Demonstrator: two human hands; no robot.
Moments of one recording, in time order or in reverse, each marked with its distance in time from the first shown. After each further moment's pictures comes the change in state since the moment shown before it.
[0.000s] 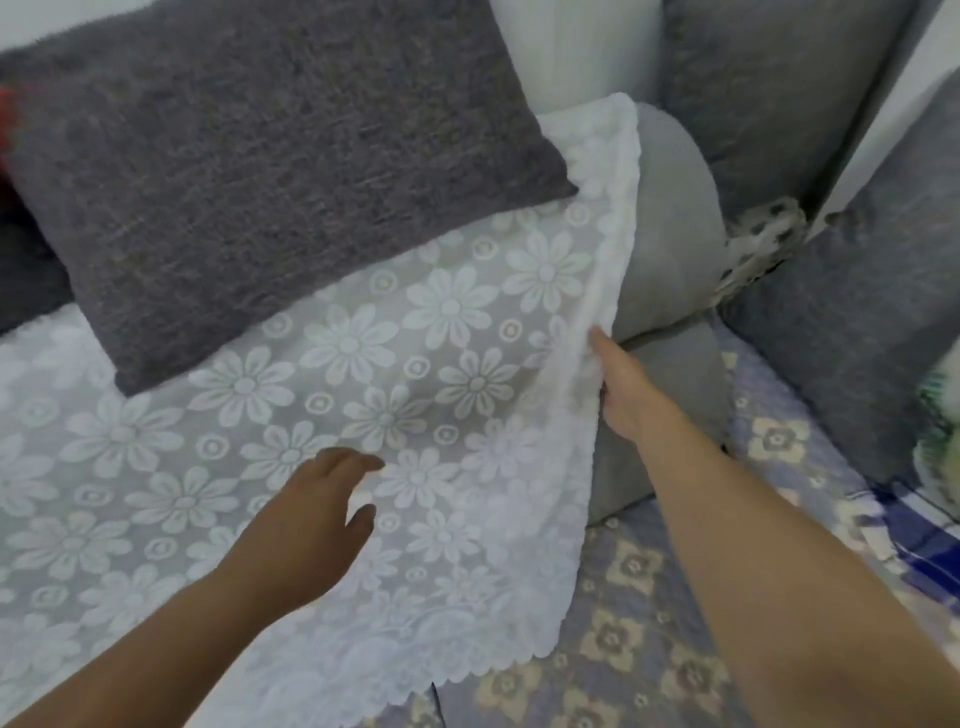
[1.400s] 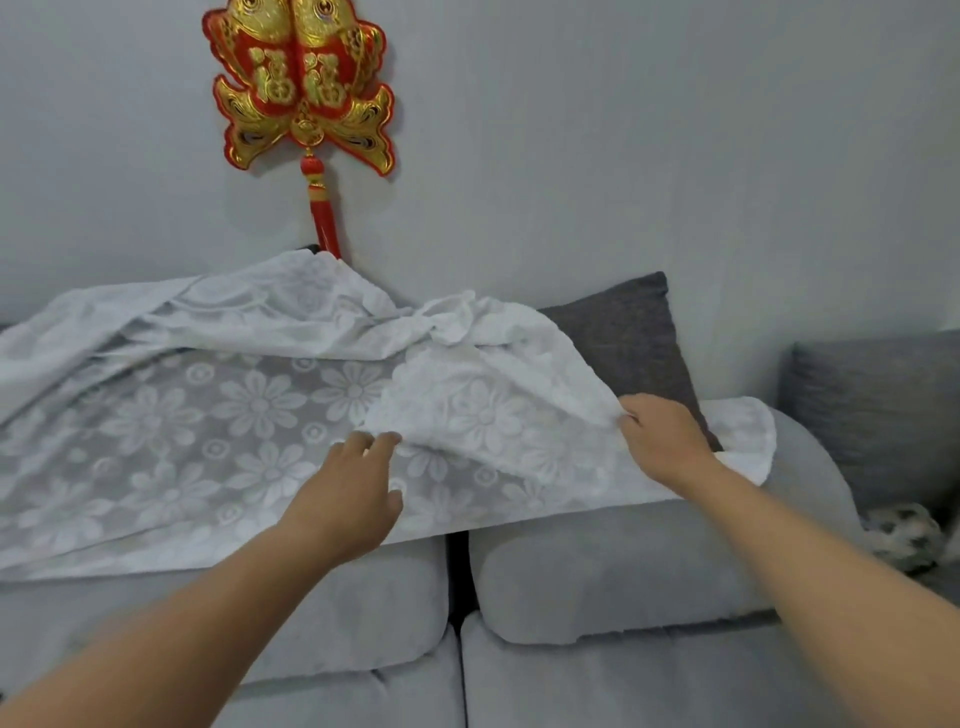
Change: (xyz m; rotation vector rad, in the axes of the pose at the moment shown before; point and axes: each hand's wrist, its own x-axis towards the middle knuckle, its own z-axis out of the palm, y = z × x) left_hand -0.019 -0.099 -0.233 0.075 0.399 -0.222; right_hand -0.089 -0.182 0.231 -1.407 0.152 -1.019
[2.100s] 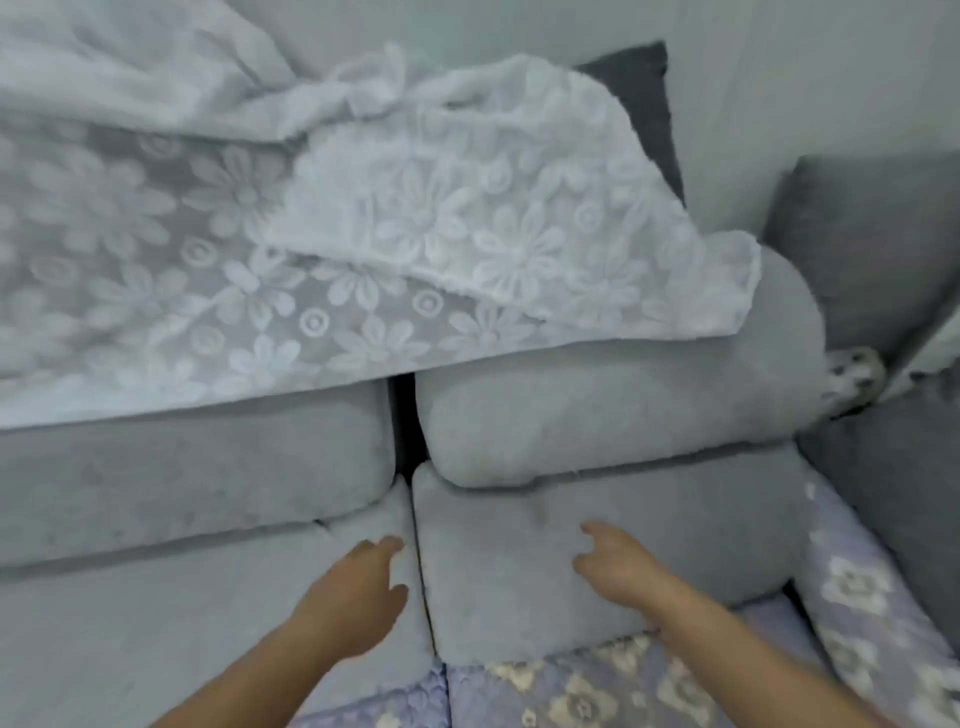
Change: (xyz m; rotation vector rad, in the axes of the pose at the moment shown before) left_hand -0.117 -0.005 0.266 -0.153 -0.624 -0.132; right_hand -0.229 0.079 0.207 0.105 -0.791 0.628
